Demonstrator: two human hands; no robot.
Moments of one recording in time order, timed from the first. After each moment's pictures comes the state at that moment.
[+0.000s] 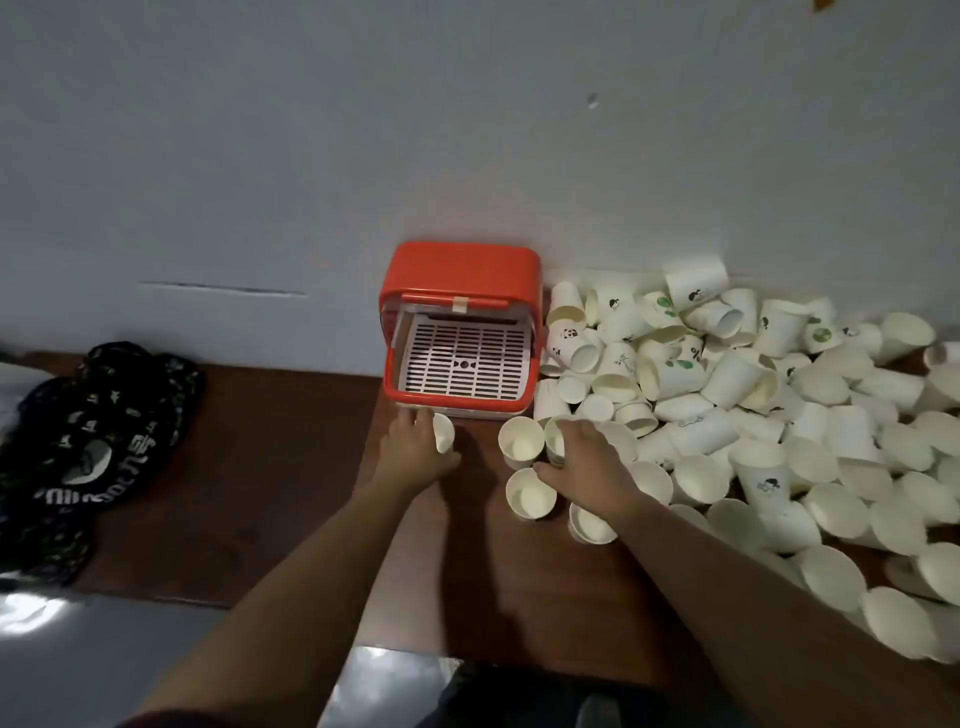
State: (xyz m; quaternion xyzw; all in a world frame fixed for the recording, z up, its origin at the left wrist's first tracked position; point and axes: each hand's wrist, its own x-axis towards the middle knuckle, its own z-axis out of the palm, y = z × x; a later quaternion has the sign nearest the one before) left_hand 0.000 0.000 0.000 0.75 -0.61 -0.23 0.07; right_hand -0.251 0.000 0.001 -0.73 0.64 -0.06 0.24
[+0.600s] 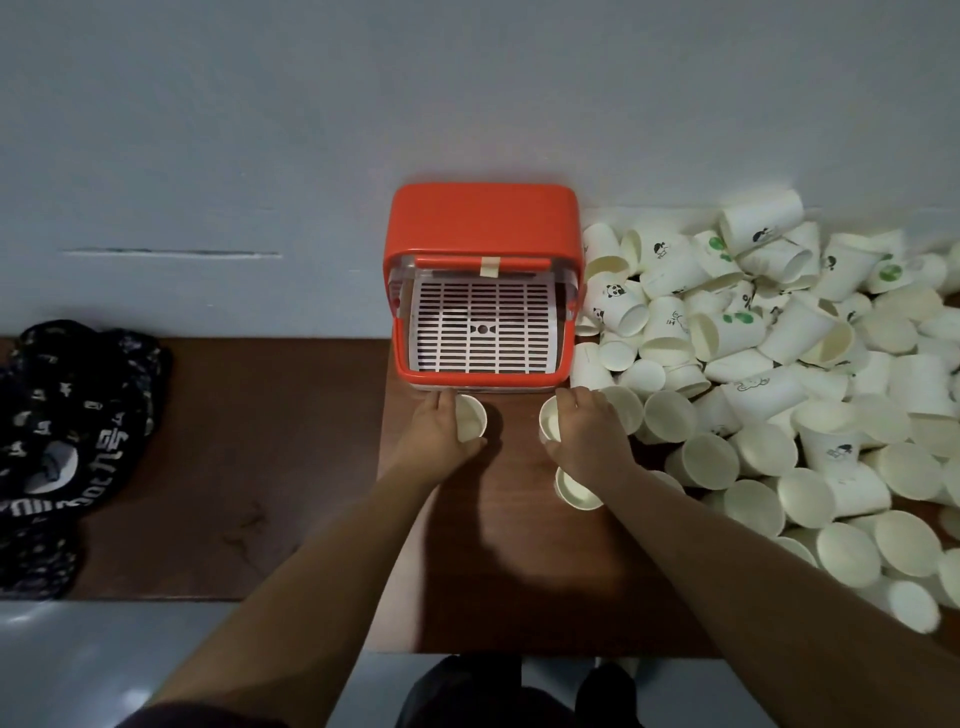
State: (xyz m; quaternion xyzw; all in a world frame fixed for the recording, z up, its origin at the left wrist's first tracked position) left_hand 0.046 -0.039 -0.054 0.67 -0.66 -0.32 0.08; right_hand -0.179 -0.032 -0.037 -0.76 0.64 0.02 0.10
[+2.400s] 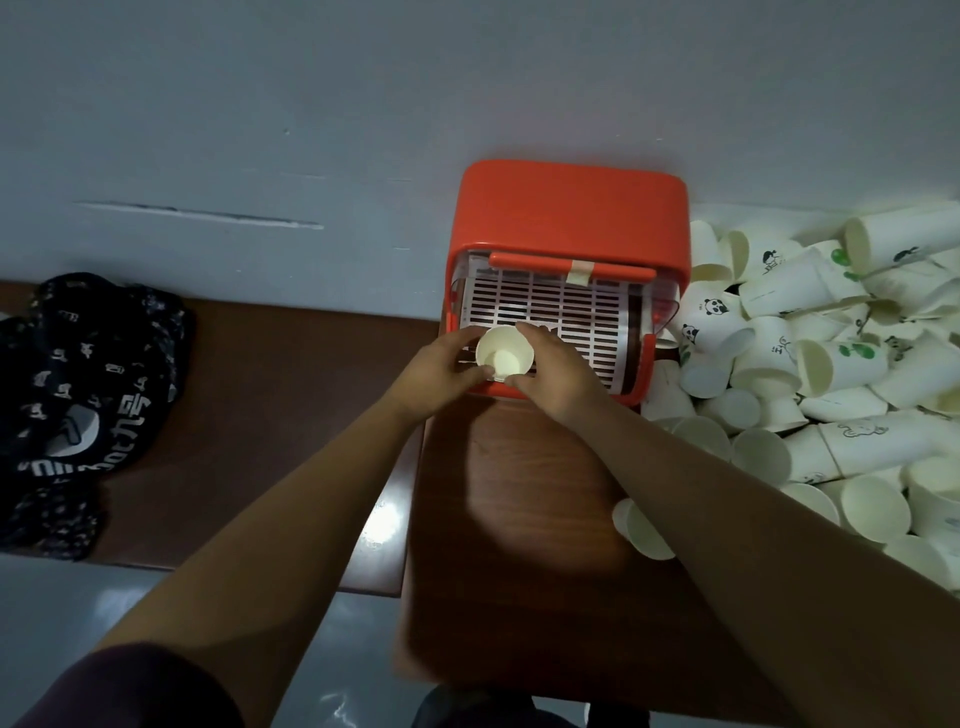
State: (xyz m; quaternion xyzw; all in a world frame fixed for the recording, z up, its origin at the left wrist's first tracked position) left_hand 0.124 -0.134 -0.055 0.61 -0.62 -0.46 0.19; right_hand -0.067 -0.144 -0.046 -0.72 0.60 -0.08 0.33
